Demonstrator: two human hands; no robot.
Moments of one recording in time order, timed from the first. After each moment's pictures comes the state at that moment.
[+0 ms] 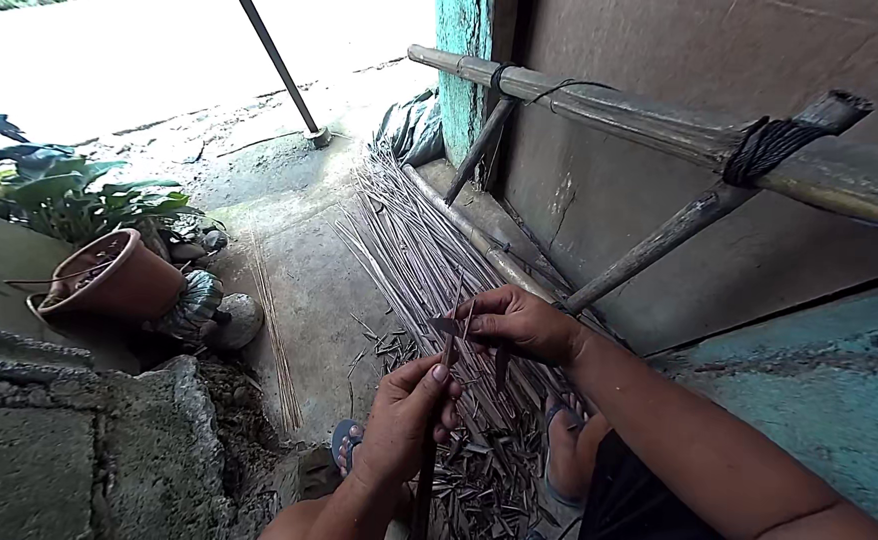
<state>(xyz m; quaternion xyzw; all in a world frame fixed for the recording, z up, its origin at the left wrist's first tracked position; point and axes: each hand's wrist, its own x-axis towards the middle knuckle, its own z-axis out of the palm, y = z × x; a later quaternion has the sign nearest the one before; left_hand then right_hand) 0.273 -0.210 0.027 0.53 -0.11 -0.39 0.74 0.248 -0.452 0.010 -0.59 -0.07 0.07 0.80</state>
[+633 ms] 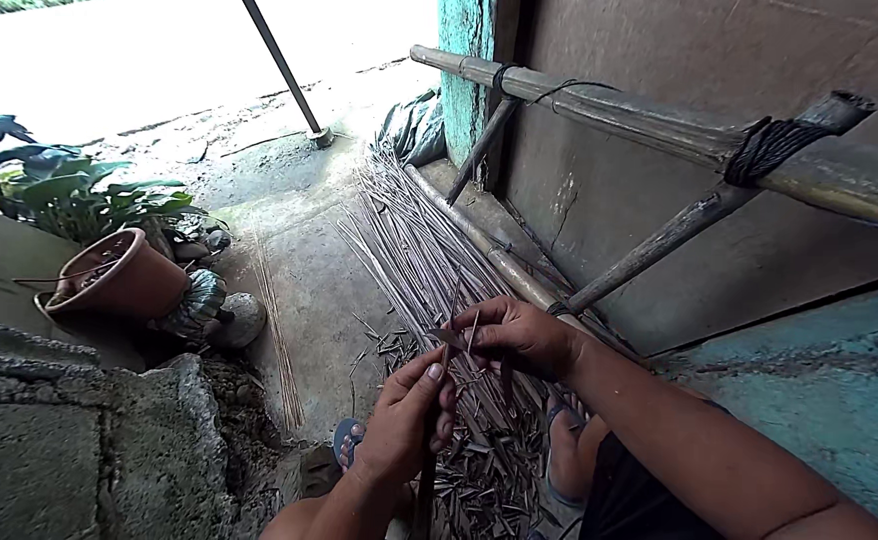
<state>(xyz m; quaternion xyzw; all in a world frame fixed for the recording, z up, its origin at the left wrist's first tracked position) 0.276 -0.206 0.023 0.48 -0.15 -0.43 0.75 0.246 -0.446 0.004 -0.54 -0.13 0.14 0.82</state>
